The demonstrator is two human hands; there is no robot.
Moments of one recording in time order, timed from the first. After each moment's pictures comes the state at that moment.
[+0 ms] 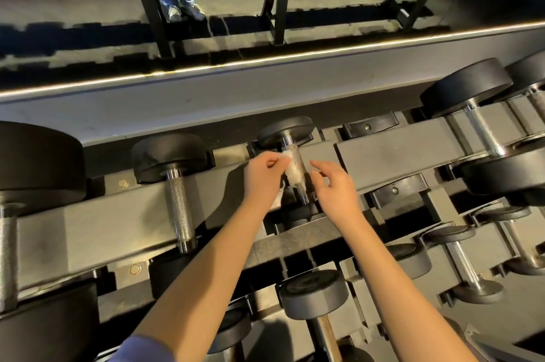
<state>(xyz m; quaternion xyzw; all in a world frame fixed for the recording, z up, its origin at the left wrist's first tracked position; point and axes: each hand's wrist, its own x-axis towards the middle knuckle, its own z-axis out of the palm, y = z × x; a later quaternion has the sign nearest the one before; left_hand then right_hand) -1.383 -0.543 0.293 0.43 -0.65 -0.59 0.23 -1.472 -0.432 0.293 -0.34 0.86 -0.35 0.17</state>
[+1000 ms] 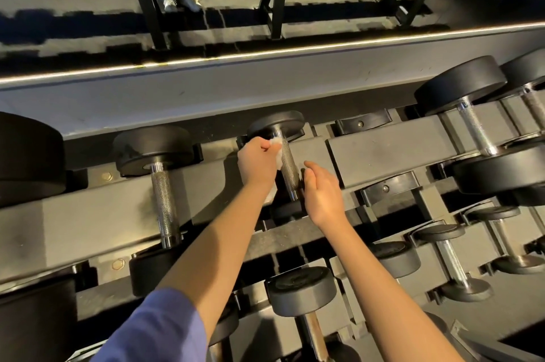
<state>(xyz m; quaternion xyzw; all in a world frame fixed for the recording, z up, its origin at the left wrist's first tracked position) -1.418 -0.550 0.283 0.51 -0.67 -0.48 0.24 -1.468 -0.428 0.280 -0.30 0.89 -0.30 0.18</state>
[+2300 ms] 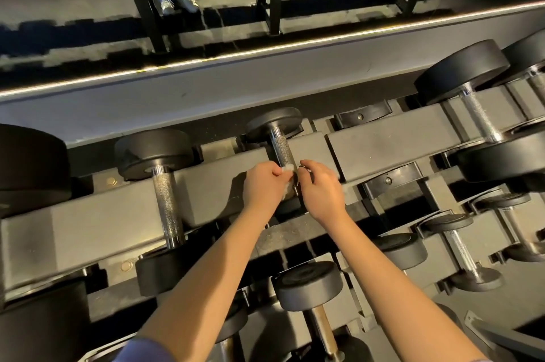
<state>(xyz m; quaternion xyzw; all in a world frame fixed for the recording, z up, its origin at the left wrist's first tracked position) -1.393 -0.516 0.283 0.46 -0.75 -0.45 0.11 -1.472 -0.428 0.272 -0.32 0.88 -0.31 0.18</state>
